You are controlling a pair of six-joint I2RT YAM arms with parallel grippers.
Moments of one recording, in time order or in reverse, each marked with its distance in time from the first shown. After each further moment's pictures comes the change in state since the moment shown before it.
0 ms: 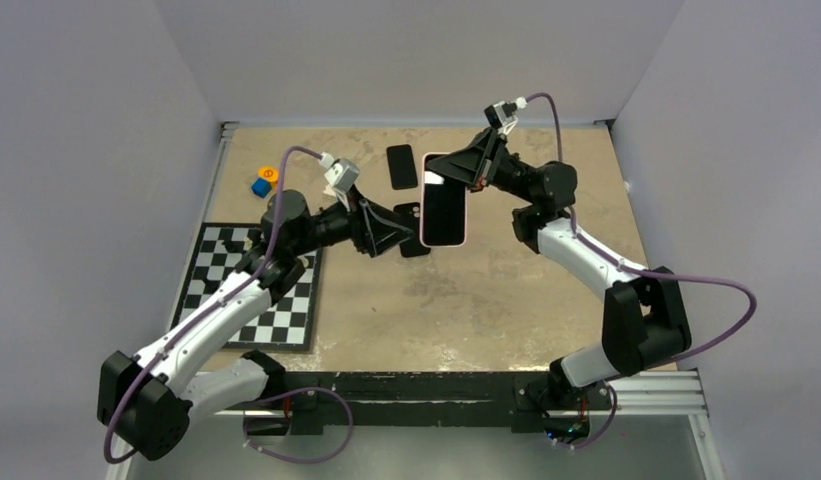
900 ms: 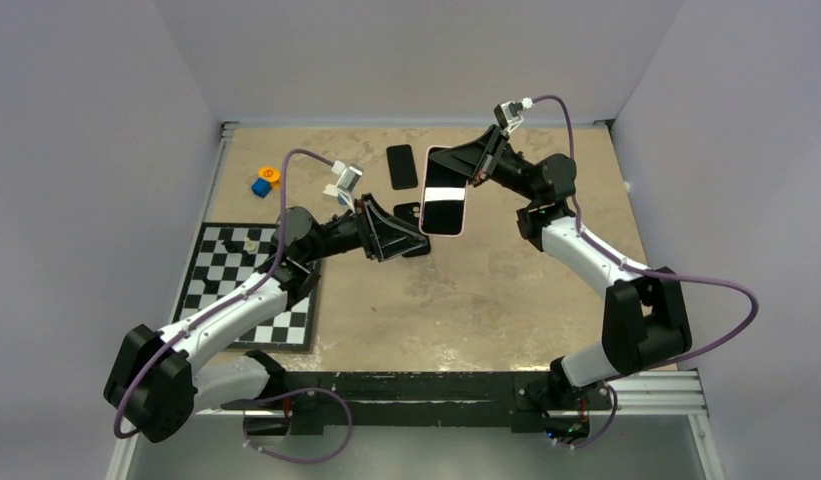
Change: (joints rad) left arm -0.064 0.042 -0.155 0.452 0.105 -0.482; right arm -0.059 -0.019 0.000 -0.230 0.058 -0.194
